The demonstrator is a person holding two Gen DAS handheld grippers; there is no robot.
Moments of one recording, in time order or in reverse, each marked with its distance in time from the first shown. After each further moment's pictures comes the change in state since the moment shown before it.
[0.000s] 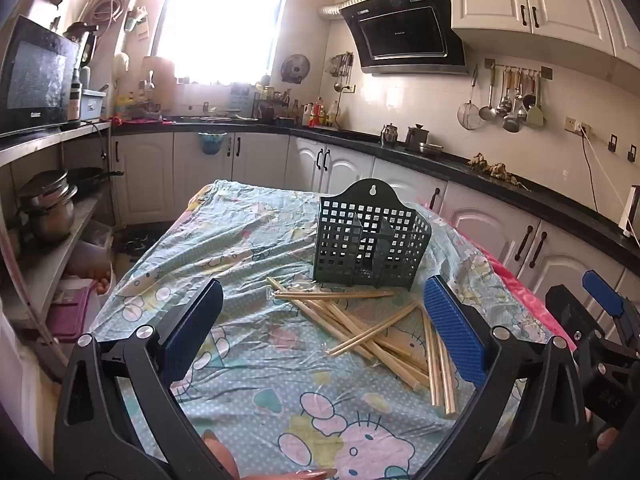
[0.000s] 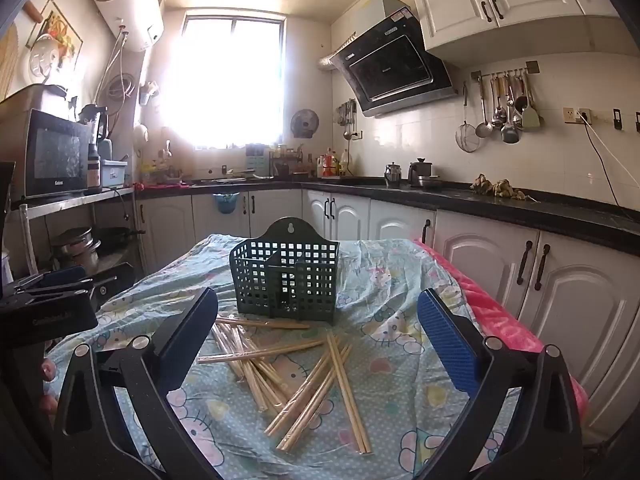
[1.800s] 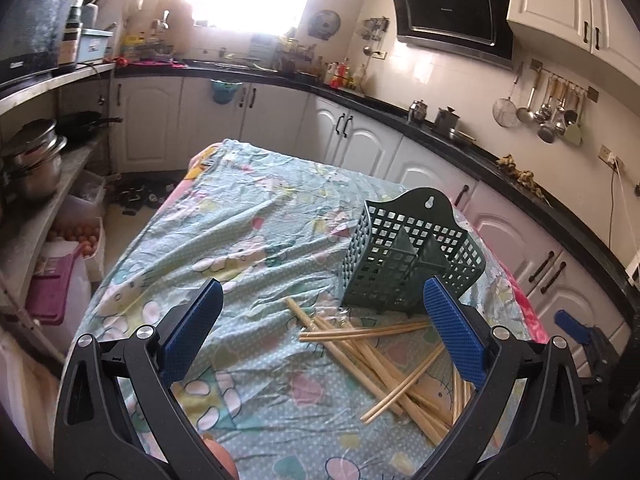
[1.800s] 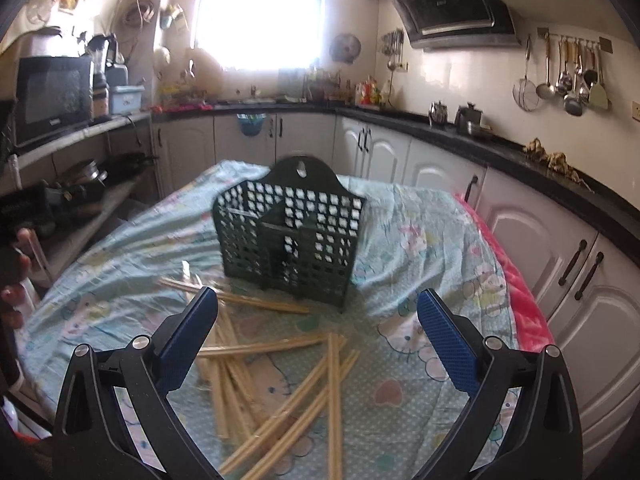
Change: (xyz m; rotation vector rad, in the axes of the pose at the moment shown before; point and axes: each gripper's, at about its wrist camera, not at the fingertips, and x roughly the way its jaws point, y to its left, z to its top) left arm 0.100 0.059 0.056 -0.143 0.183 -0.011; right arm 0.143 -0.019 0.017 -0.114 0.331 0.115
